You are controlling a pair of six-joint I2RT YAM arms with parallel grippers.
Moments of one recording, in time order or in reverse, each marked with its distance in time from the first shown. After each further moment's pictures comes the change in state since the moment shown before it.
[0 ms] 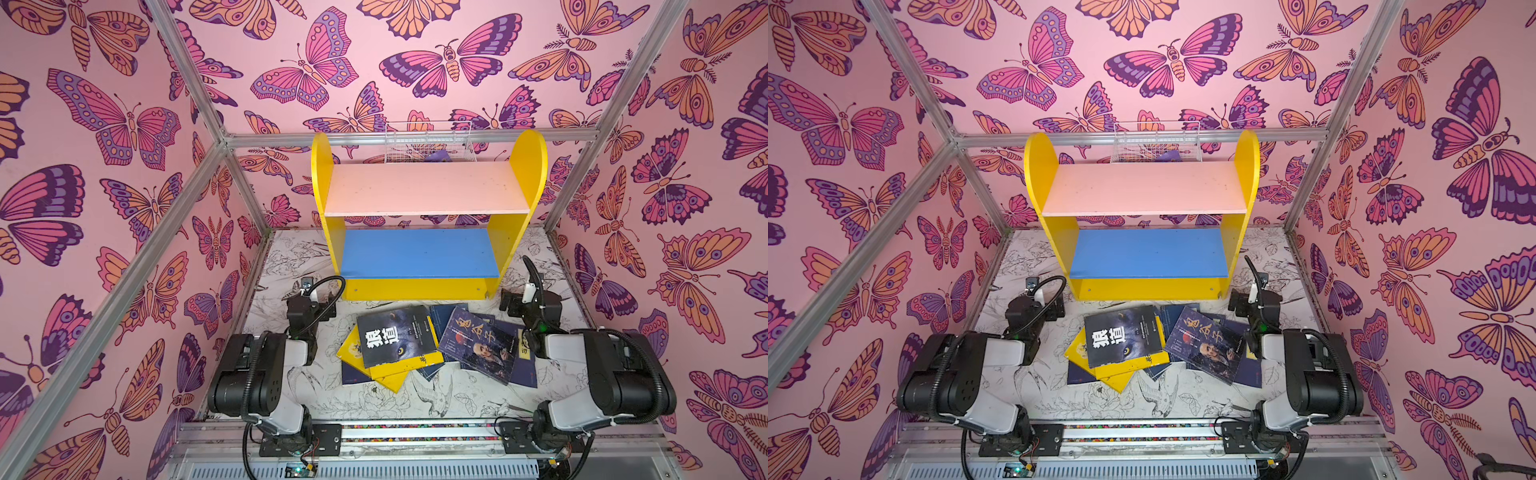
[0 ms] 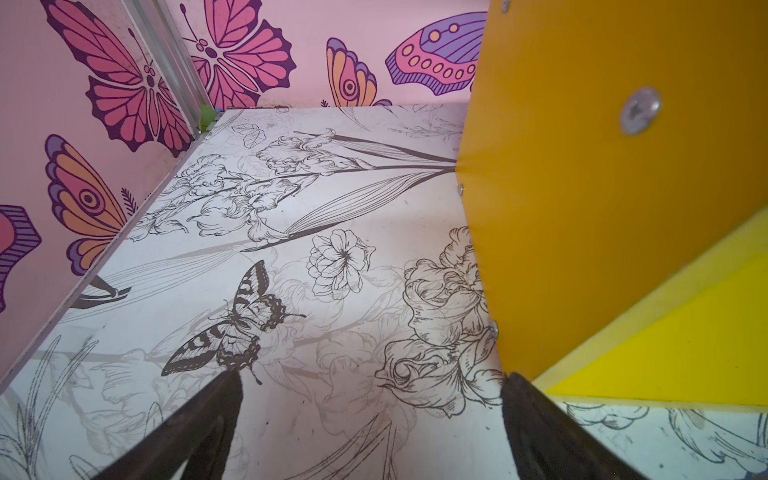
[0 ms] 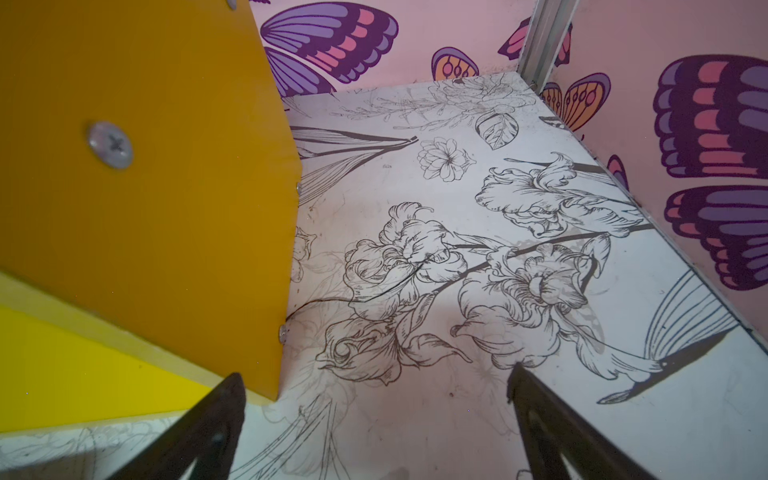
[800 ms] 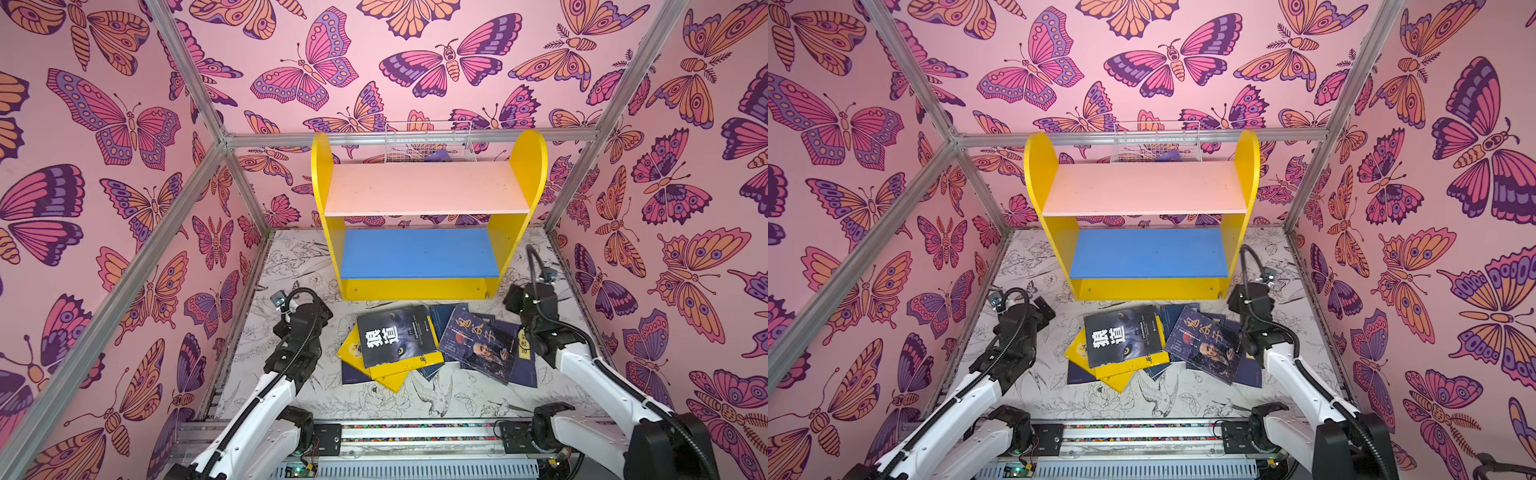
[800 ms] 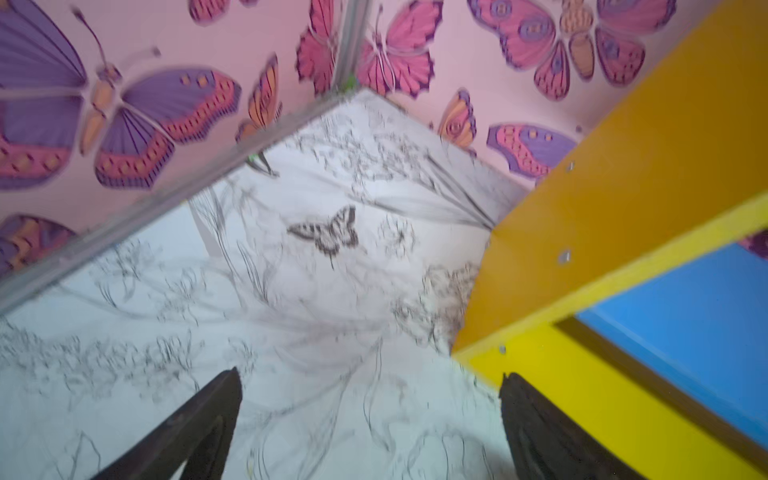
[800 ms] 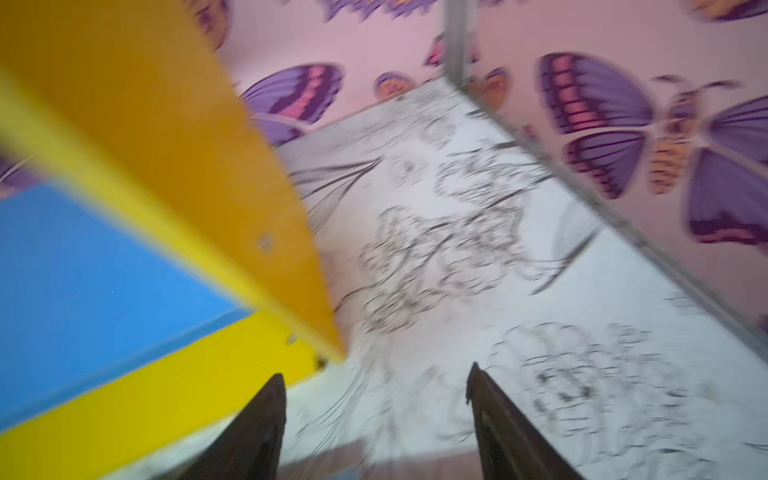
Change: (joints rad) left arm -0.301 -0.727 0.085 -1.042 -0.483 -0.719; right arm 0.365 -0.442 0.178 -0.759 0.383 0.379
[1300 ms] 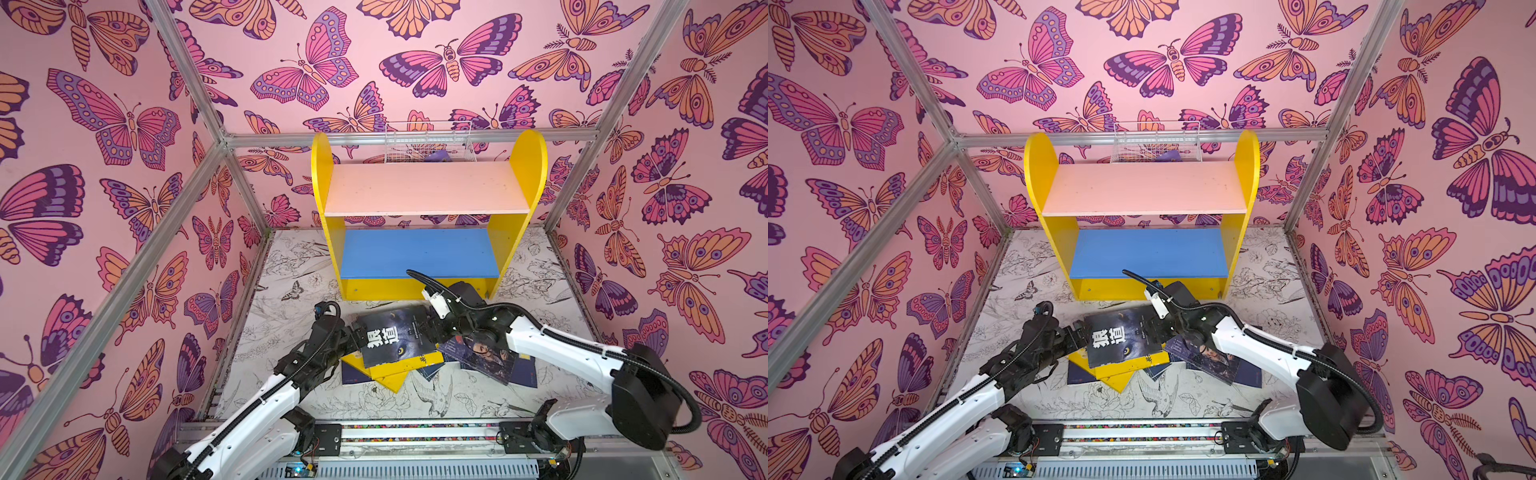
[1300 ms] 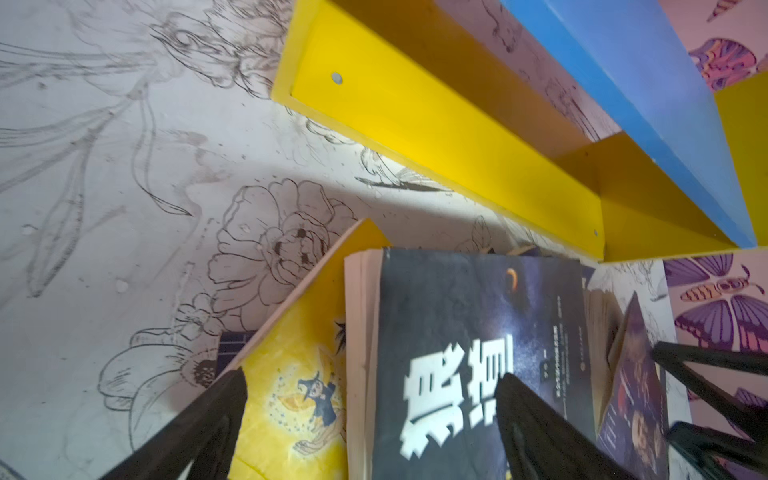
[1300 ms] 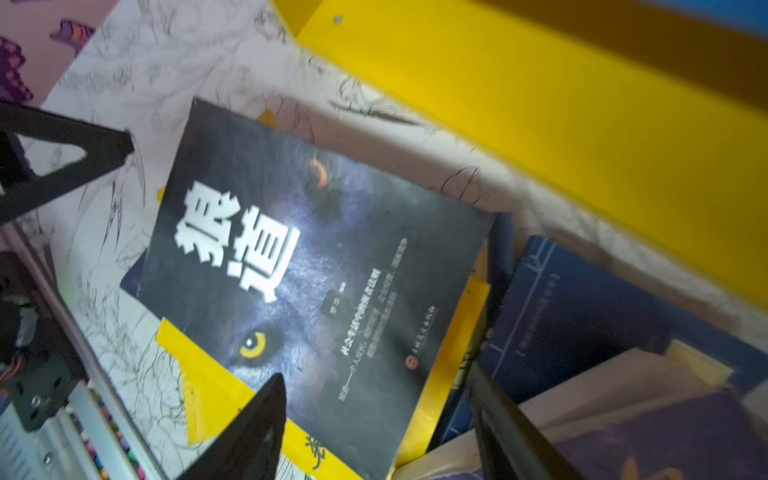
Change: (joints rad) left arm -0.206 0.010 -0.007 -0.109 0.474 -0.118; right arm 0.463 0.350 0.351 -0.339 -0.527 -0.224
